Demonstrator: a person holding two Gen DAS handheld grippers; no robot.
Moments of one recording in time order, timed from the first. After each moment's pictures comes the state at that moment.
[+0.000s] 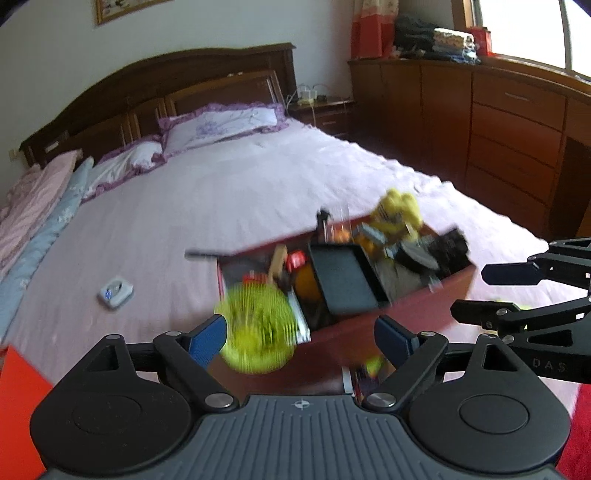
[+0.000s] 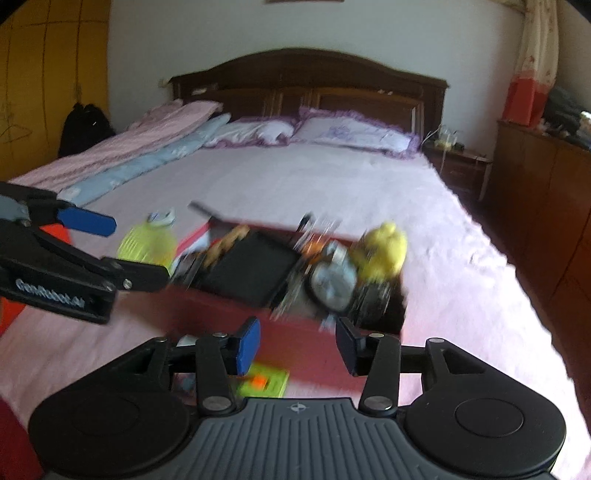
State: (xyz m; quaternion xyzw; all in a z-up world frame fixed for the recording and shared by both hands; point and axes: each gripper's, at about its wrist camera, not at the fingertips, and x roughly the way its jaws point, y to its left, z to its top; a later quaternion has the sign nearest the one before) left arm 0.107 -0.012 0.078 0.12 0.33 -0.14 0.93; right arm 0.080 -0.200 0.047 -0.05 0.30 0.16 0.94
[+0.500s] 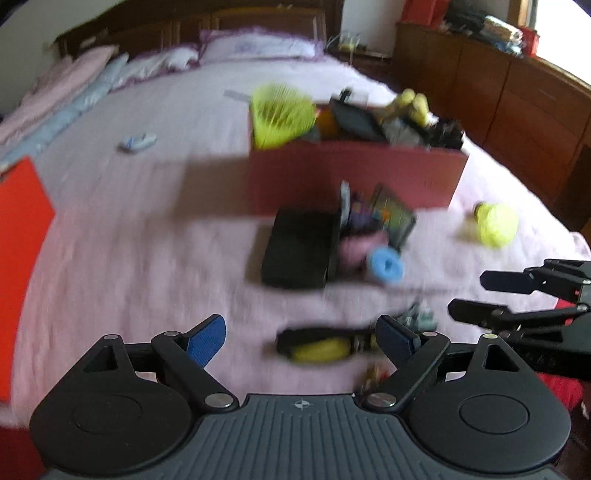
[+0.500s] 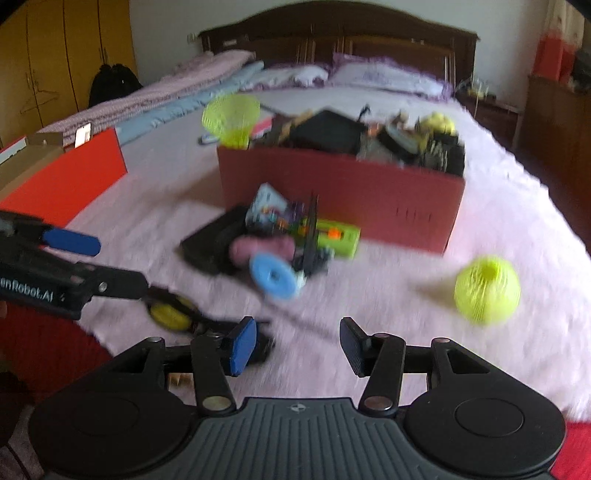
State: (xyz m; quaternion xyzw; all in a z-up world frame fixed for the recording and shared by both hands) left arm 0.001 0.040 0.009 0.02 0.43 -0.10 0.90; right arm -0.020 -0.185 -0.015 -0.04 0.38 0.21 0.90
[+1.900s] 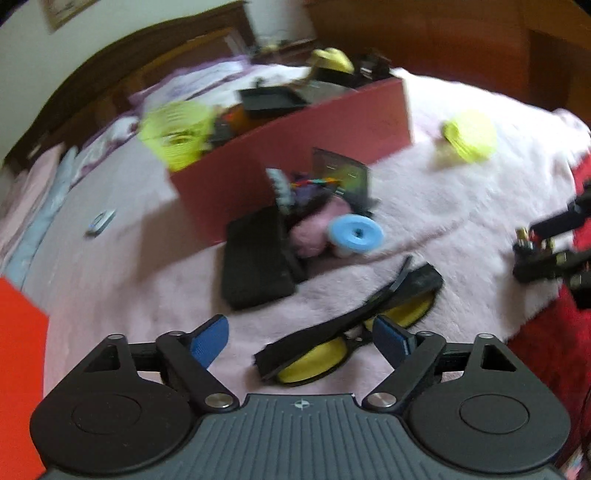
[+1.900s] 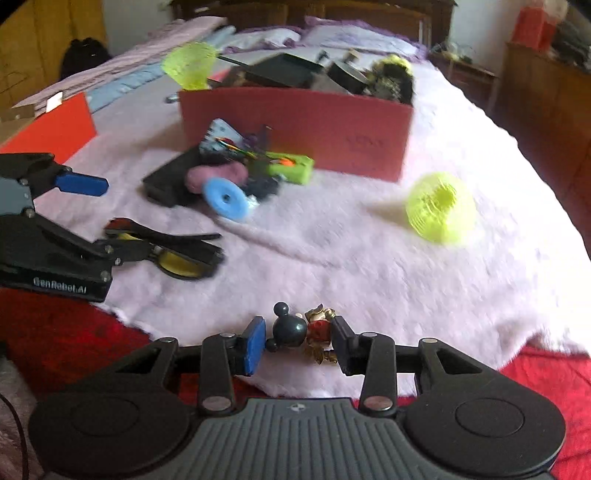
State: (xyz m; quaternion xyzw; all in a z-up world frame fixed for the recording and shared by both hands) left arm 0.009 -0.032 -0.034 0.24 0.38 -0.16 0.88; right arm -0.042 -0.217 -0.037 -0.06 0.43 0.15 0.89
